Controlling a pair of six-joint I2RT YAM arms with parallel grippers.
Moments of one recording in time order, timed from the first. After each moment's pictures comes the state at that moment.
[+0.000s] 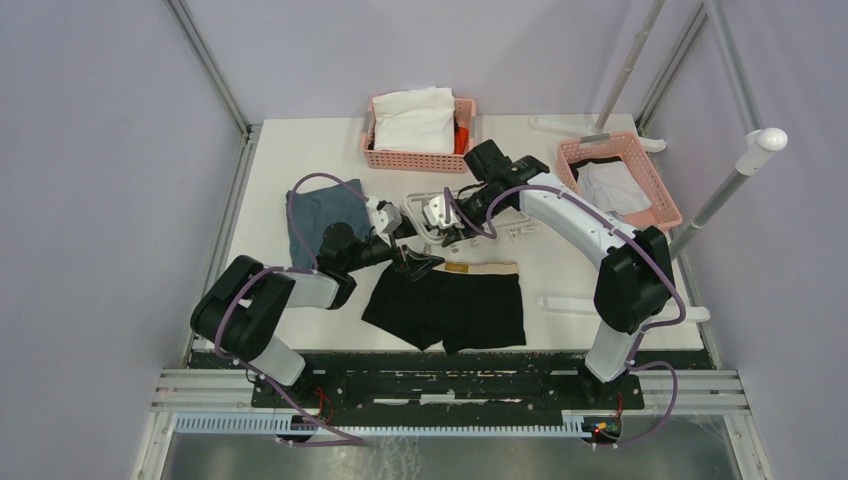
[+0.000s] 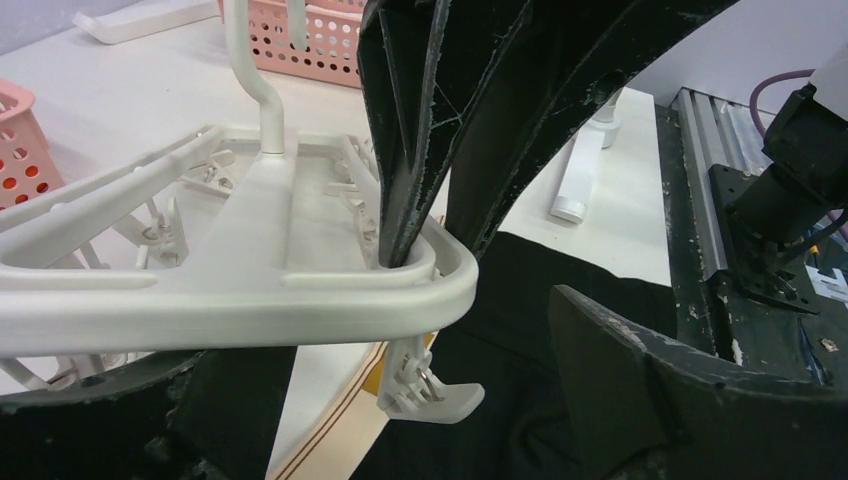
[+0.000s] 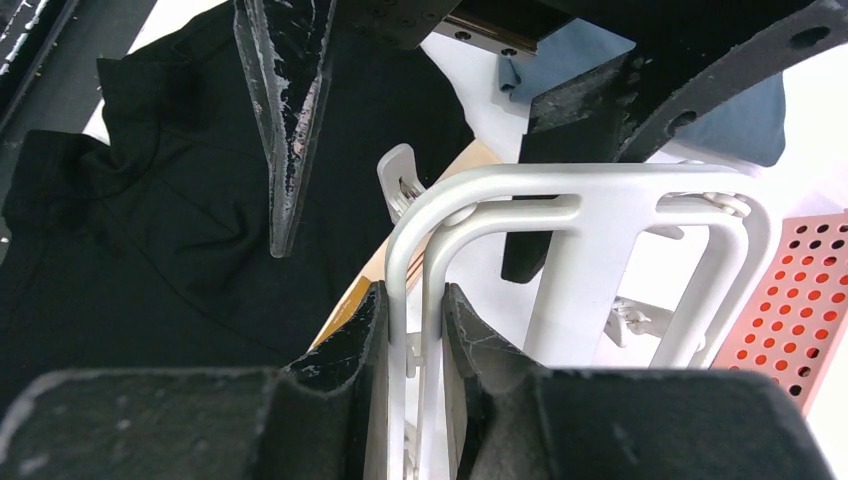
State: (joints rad) left arm -0.49 1.56 0.45 1.18 0.77 -0.16; right arm 0.59 1.77 1.54 -0.92 -0.81 -1.39
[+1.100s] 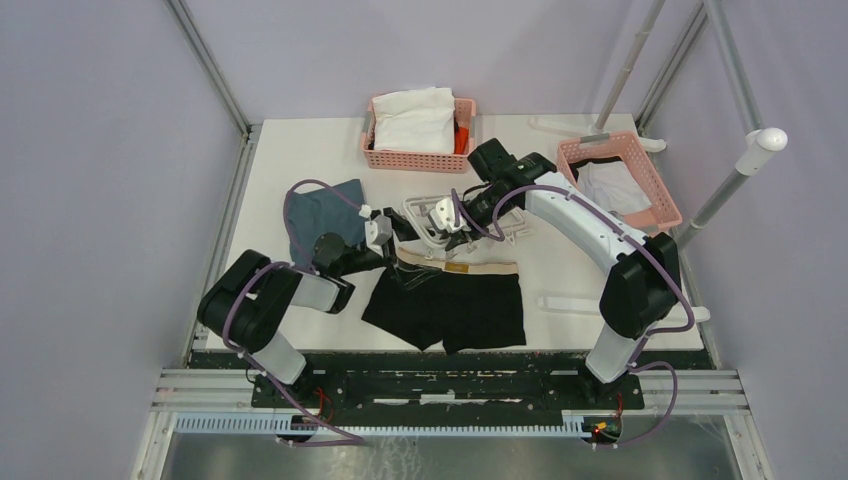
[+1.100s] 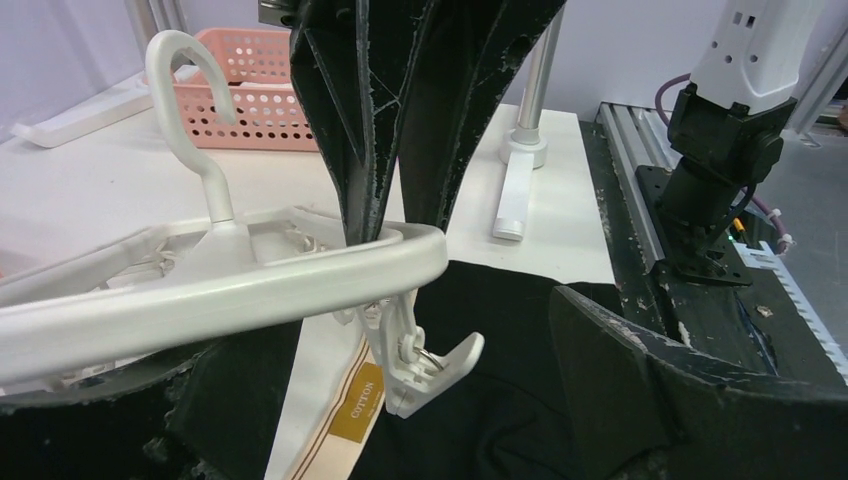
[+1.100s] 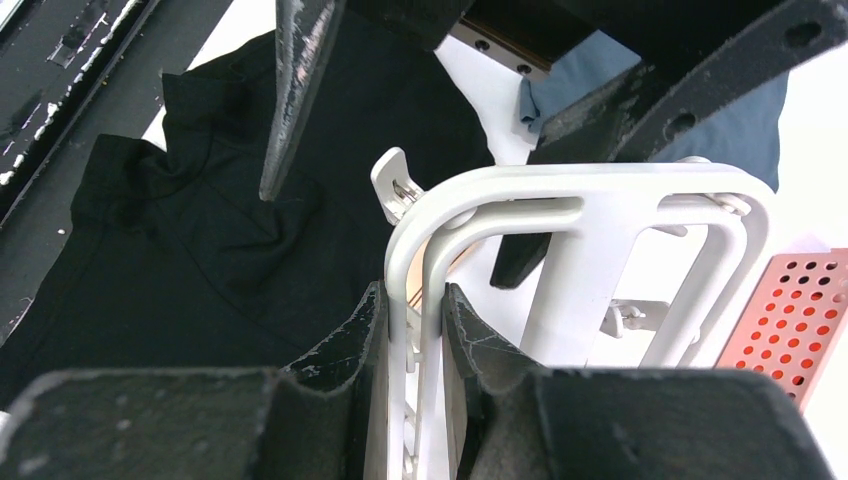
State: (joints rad) left arm -0.47 1.61 0.39 1.48 0.91 -0.23; right arm 0.59 1.74 1.57 -1.04 -0.86 -1.47
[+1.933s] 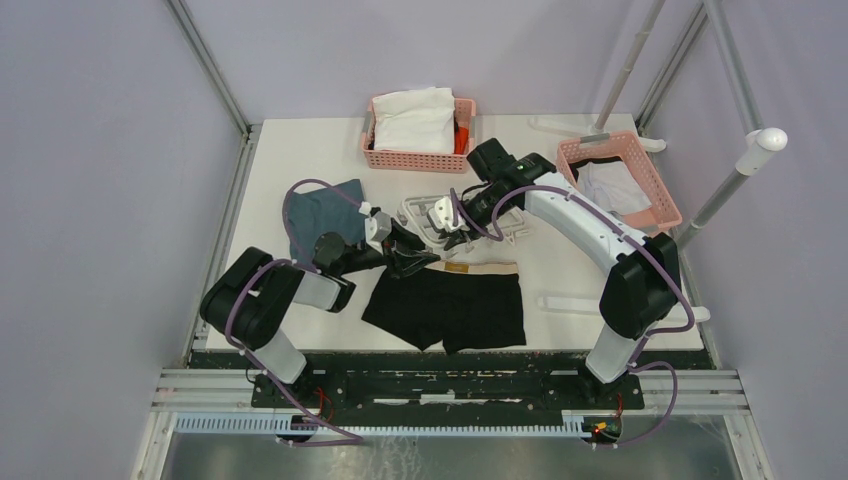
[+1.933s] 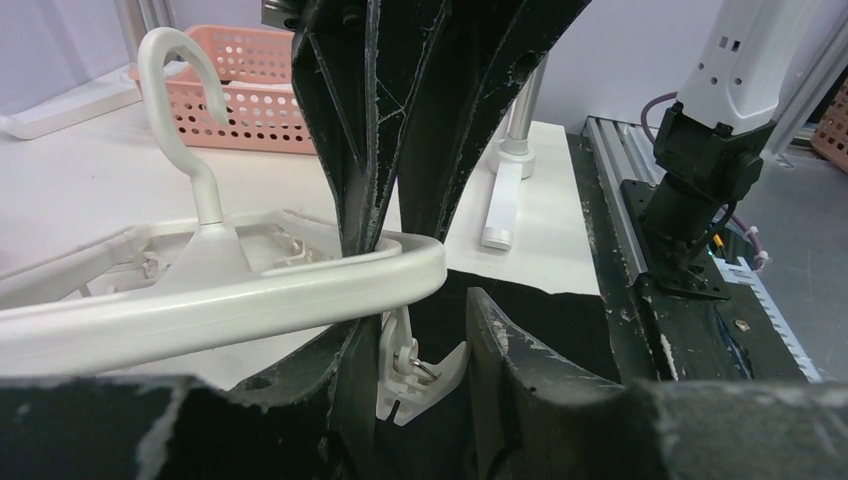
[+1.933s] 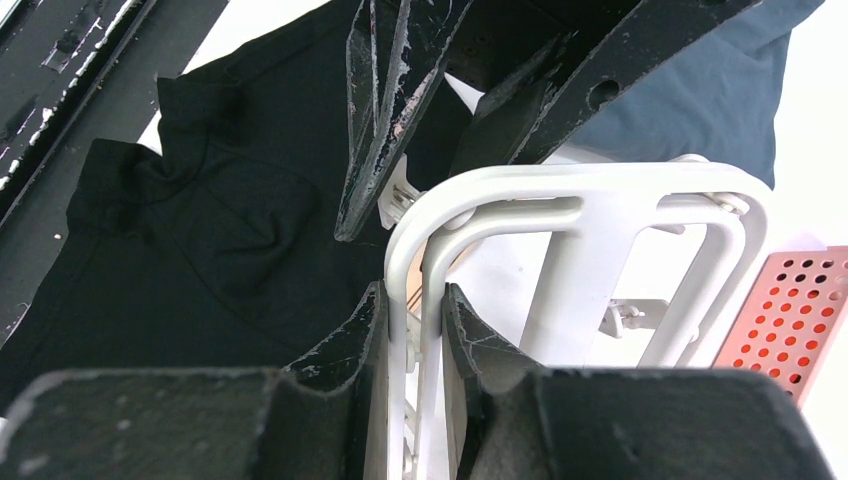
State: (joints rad) left arm -0.47 1.64 0.42 1.51 0.93 -0.30; right arm 0.59 1.73 1.57 -1.03 -0.86 -1.46
